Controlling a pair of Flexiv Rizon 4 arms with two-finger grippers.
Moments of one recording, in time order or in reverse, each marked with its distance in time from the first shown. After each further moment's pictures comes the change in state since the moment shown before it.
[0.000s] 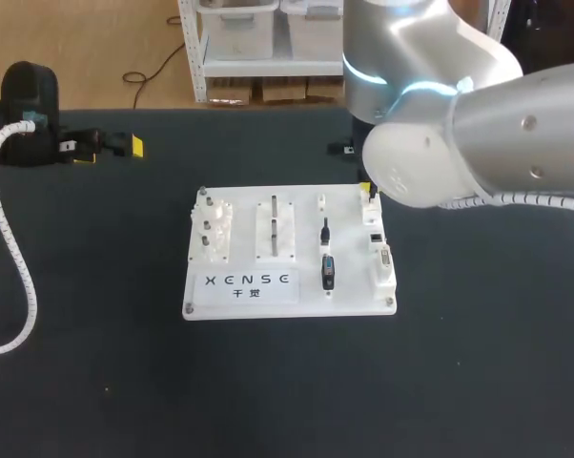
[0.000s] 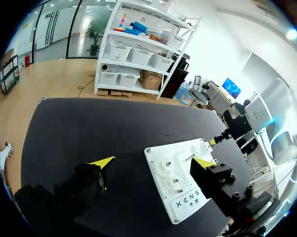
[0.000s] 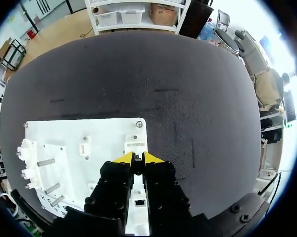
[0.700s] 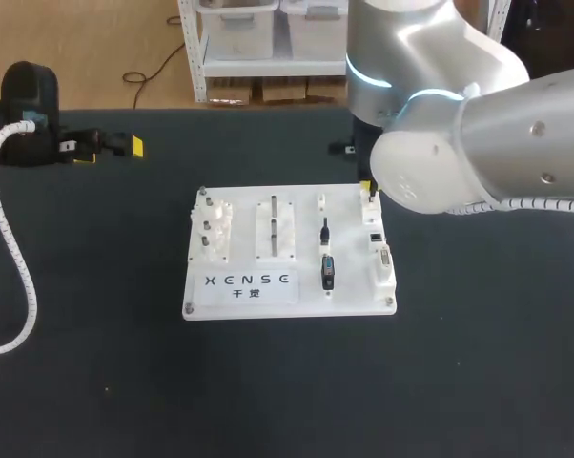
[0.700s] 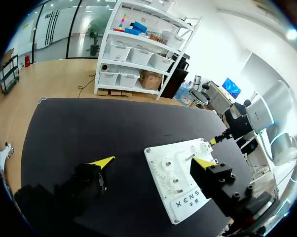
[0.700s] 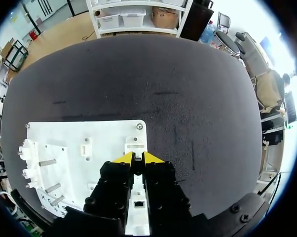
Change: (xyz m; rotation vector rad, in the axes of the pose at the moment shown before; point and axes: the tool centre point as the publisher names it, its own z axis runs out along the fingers) left arm 0.000 0.000 0.000 0.000 0.000 0.000; right arm -0.002 -0.001 -0.003 -0.012 -0.028 -0.008
